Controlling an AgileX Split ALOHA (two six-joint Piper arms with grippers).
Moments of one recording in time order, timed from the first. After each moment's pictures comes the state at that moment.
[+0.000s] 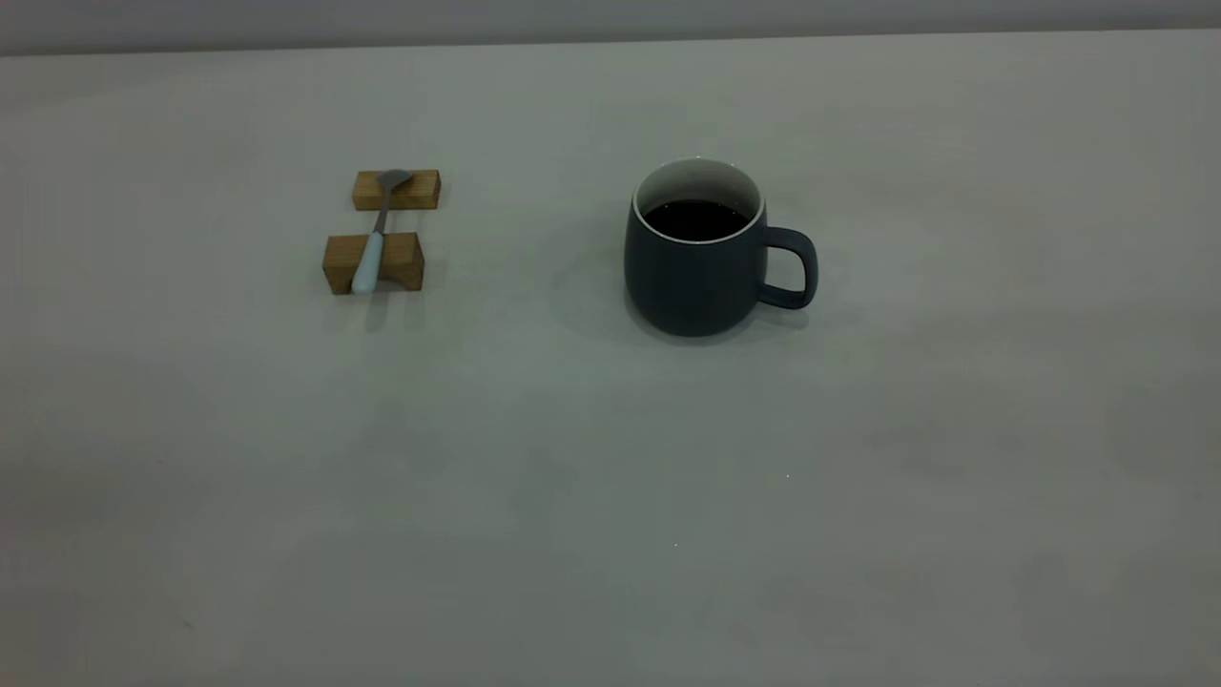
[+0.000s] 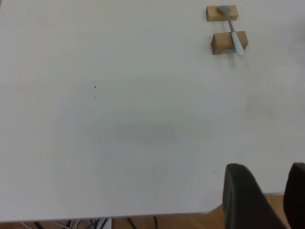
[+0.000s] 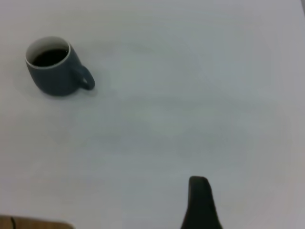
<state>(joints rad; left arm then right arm) 0.00 -0.02 -0.49 -0.01 1.13 0.02 0.06 0.02 -0.48 0.02 1.14 -0.04</state>
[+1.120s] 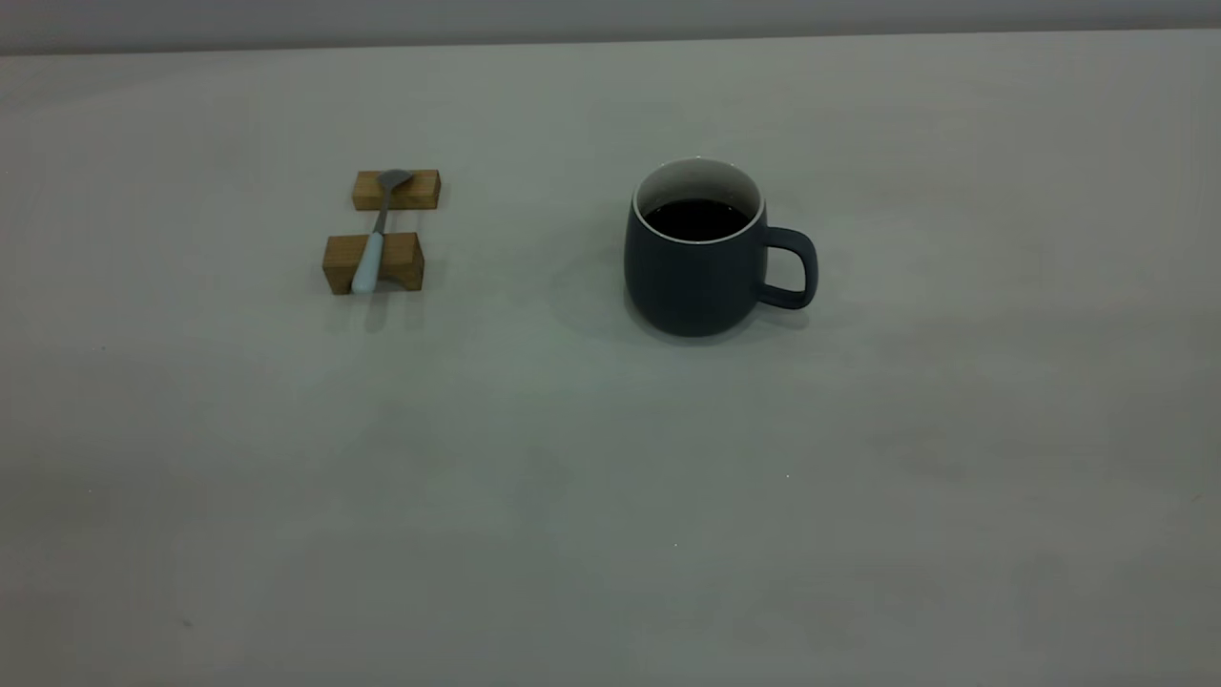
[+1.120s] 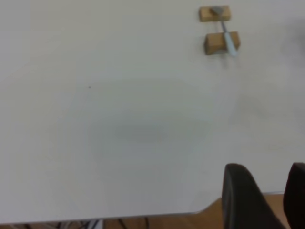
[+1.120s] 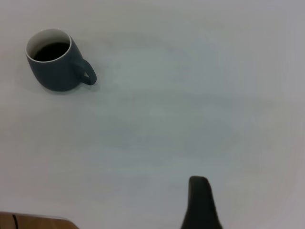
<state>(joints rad) 0.00 -0.02 -0.49 -0.05 1.13 0.02 0.06 0.02 -0.47 0.03 1.14 -0.04</state>
